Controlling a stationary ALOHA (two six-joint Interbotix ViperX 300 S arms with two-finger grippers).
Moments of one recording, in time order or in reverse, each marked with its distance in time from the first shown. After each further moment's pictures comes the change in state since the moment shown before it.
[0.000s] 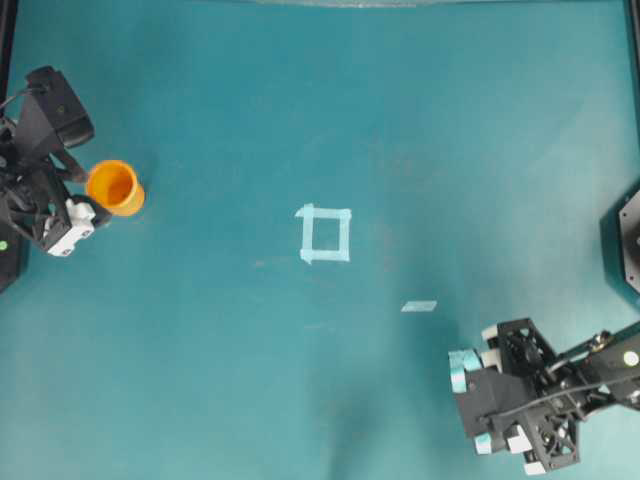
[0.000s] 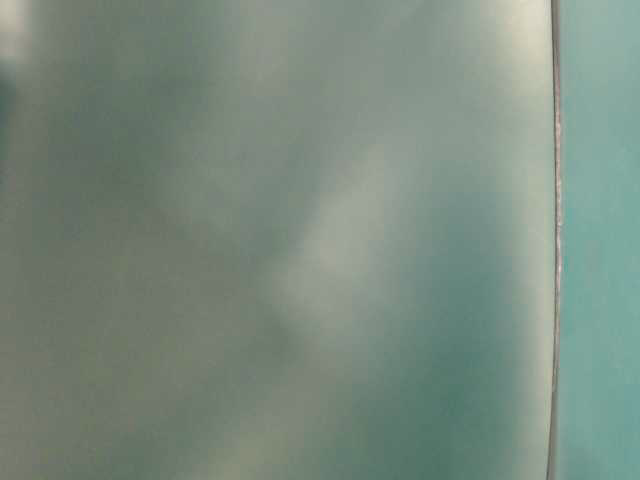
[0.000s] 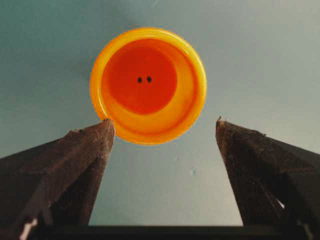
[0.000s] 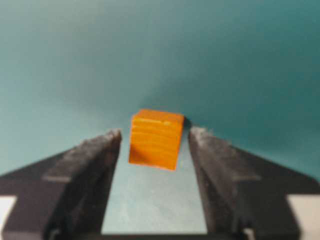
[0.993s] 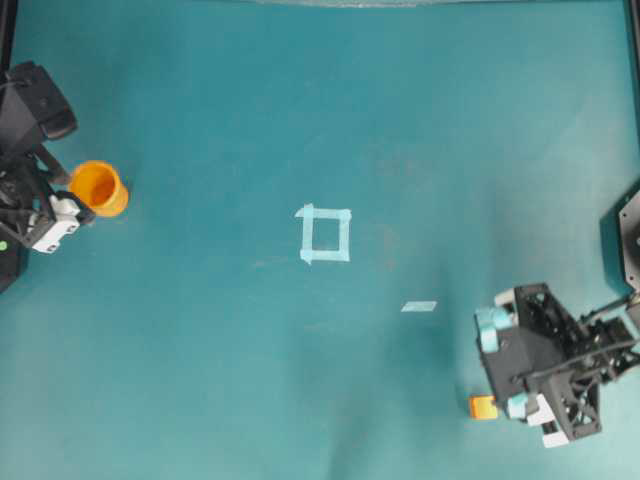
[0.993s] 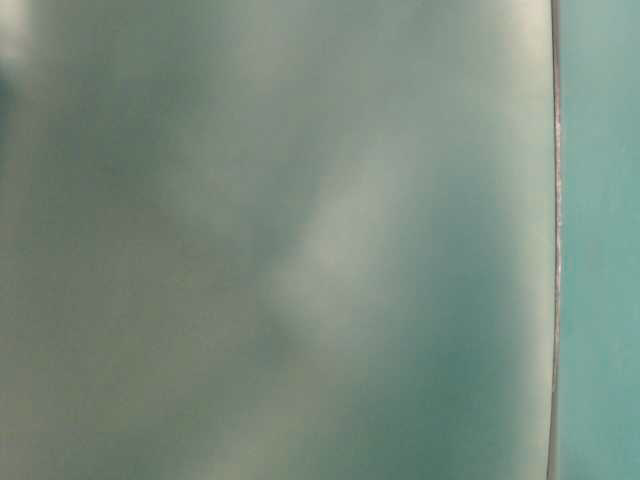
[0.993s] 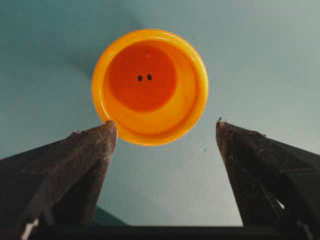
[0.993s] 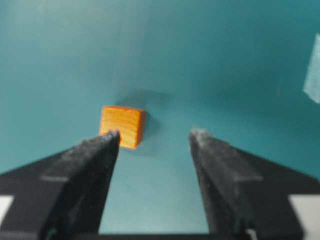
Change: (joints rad) left arm 0.048 -0.061 0.015 -0.008 0.051 -0.002; right arm -0.072 -0.195 0.058 -0.005 0.034 -0.091
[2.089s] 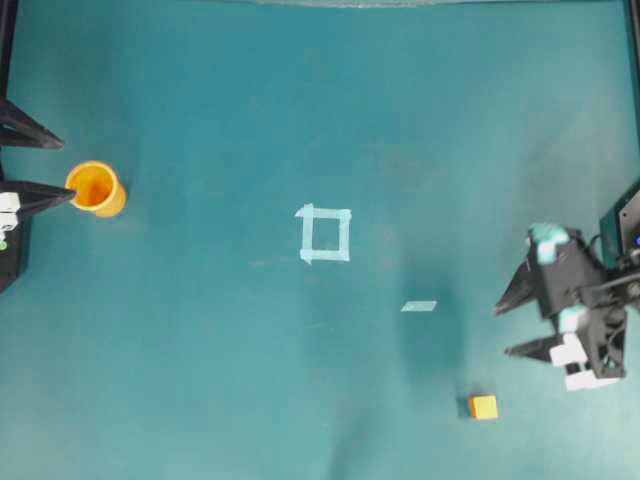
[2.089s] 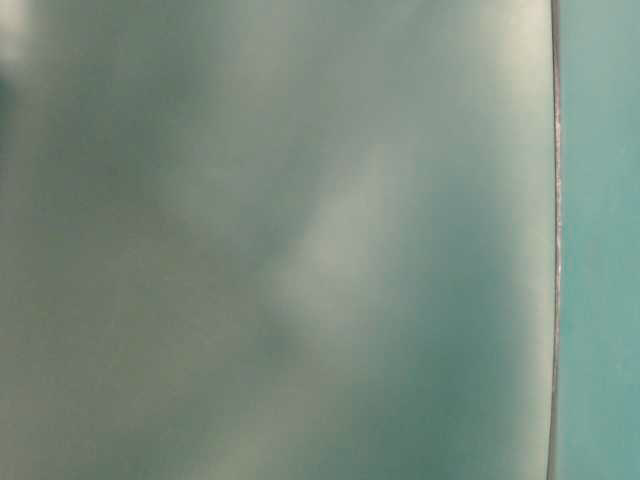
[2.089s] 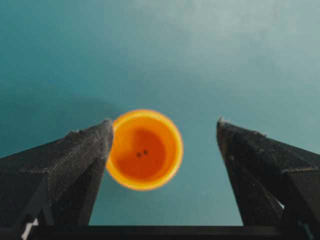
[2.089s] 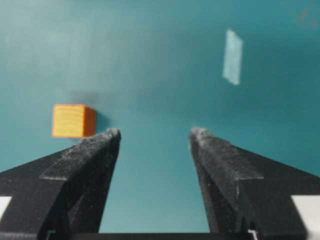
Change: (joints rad) left arm 0.051 -0.394 0.015 -0.005 -0.014 0.321; right arm -0.133 -0.244 0.156 0.005 -0.067 -0.023
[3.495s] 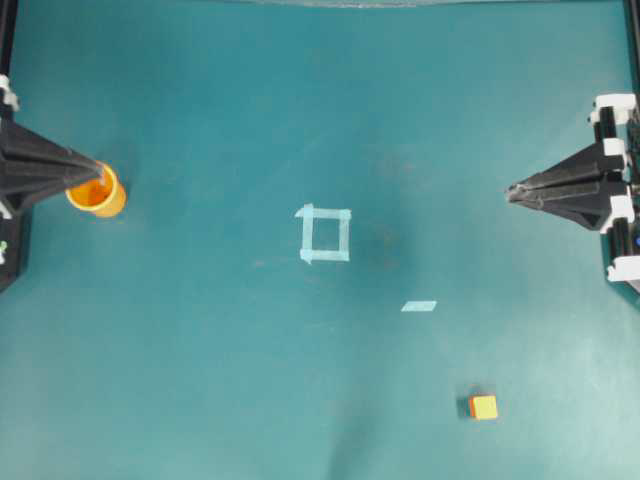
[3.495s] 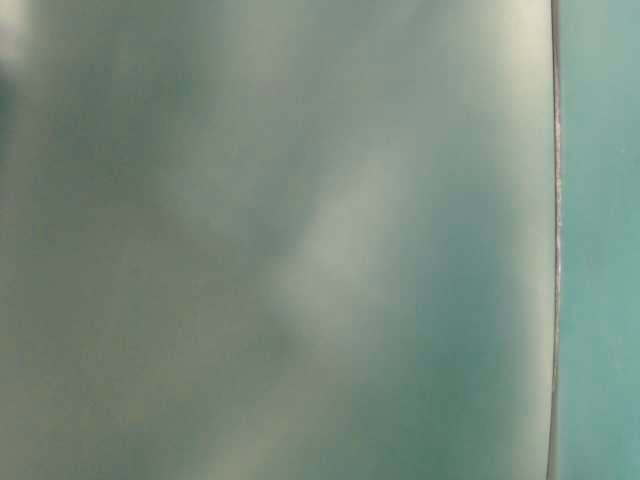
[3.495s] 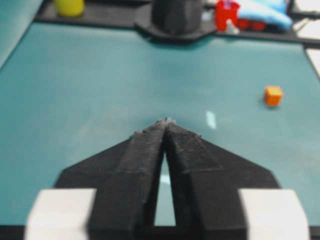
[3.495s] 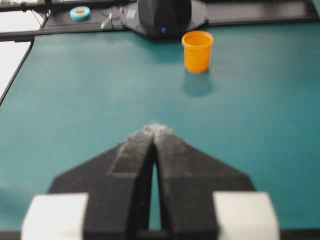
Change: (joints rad) left arm -0.212 0.009 -0.018 -0.008 -0.630 0.083; right arm -0.383 -0.443 0.100 -0.003 -0.365 -0.209
